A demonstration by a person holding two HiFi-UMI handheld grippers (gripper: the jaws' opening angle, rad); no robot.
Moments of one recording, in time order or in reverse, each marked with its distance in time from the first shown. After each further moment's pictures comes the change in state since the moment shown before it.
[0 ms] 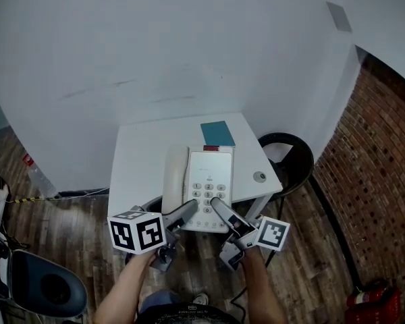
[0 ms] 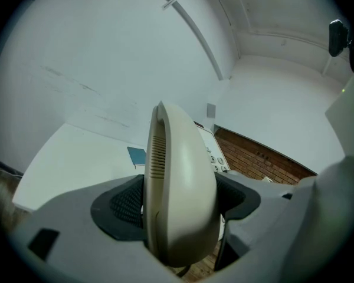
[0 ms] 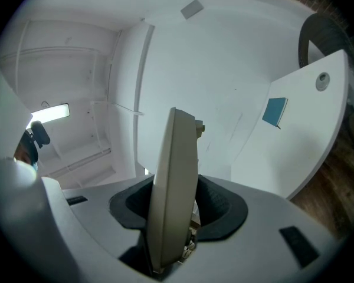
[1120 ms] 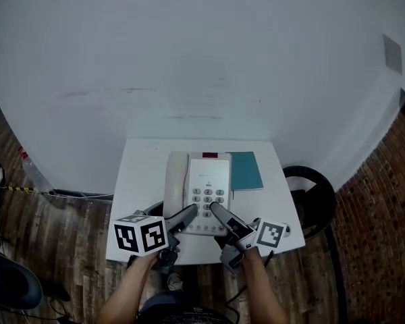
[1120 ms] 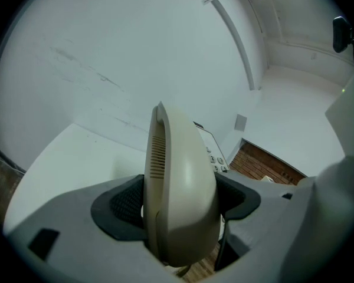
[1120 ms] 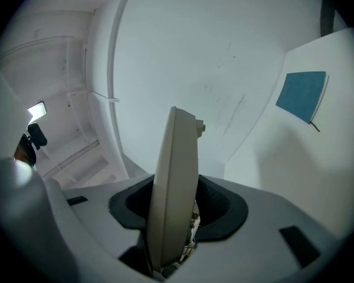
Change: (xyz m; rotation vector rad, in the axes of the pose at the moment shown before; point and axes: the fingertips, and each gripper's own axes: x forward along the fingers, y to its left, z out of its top) left arm 0.113 0.202 0.102 -0.134 -0.045 0.093; right arm 0.207 -0.149 0.065 0.047 0.177 -0.042
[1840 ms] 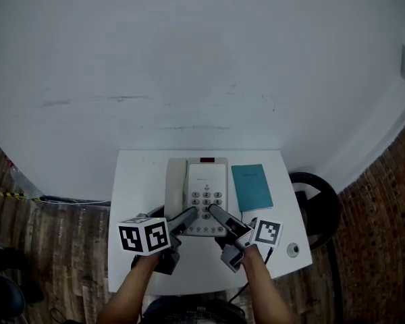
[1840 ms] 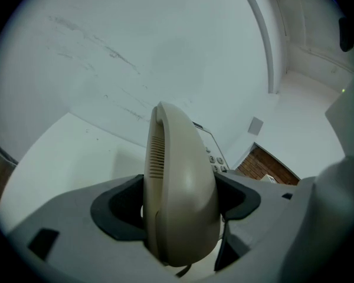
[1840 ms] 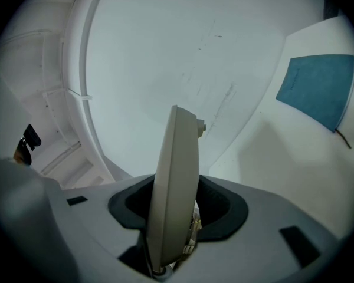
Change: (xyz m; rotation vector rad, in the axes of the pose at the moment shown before) left arm 0.089 0.109 0.047 -0.099 0.079 0.011; right arm 0.100 -0.098 0.049 0.059 0.051 -0.114
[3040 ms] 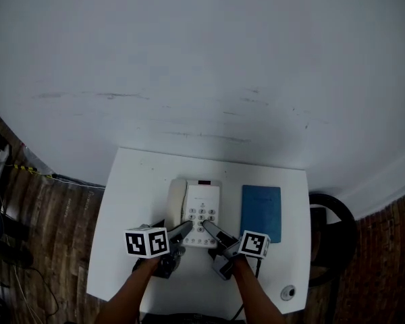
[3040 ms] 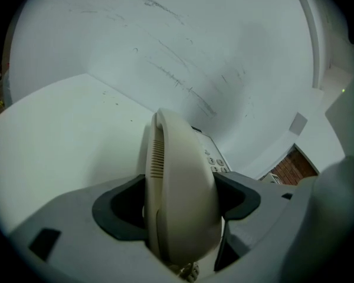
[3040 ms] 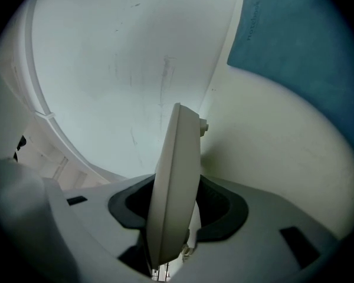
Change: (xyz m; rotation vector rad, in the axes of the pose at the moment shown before) left arm 0.126 0.105 -0.047 -0.179 0.095 0.237; right arm 0.034 -0.183 0.024 0.236 0.201 -0.105
